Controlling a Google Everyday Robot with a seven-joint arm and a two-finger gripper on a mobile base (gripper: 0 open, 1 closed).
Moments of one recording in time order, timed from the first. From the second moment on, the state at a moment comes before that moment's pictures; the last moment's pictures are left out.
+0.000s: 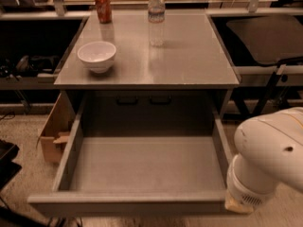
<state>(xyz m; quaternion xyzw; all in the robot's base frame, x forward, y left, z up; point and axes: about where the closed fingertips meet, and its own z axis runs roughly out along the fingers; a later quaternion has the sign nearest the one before) 0.326 -0.201 0.711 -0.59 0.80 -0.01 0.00</state>
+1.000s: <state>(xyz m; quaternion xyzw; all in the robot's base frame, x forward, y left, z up) 0.327 -0.200 0.711 -0.60 0.80 -0.01 0.00</state>
